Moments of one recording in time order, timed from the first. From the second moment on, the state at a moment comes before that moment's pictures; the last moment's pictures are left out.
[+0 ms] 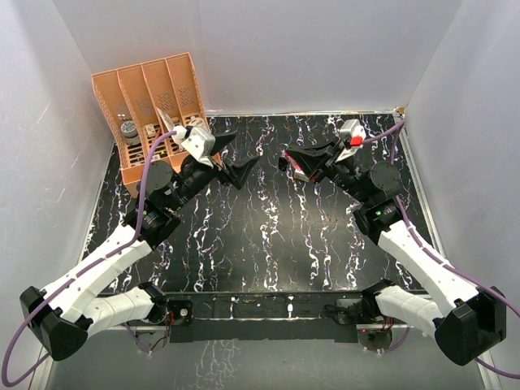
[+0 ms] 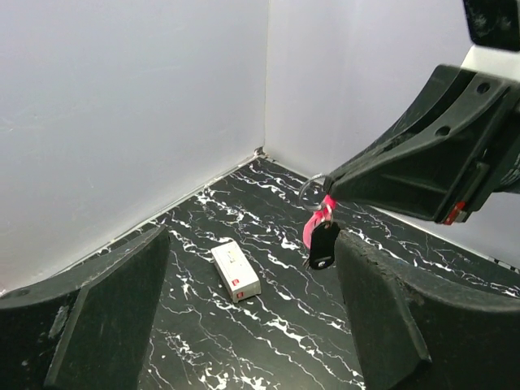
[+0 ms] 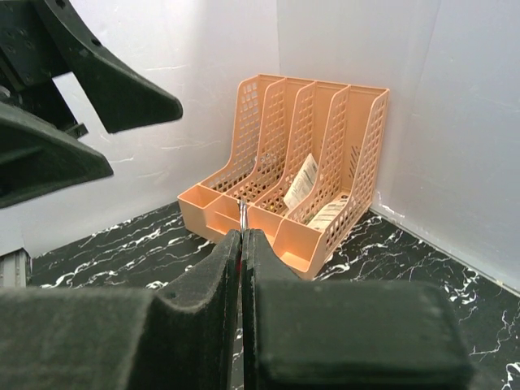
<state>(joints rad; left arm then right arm) -0.70 1.01 0.98 0.27 0.13 -0.03 0.44 1.01 0.80 0.57 -0.48 0.24</state>
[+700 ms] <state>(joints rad) -0.70 1.00 0.98 0.25 0.12 -0.03 0.44 1.02 0.83 0.57 -0.48 0.24</state>
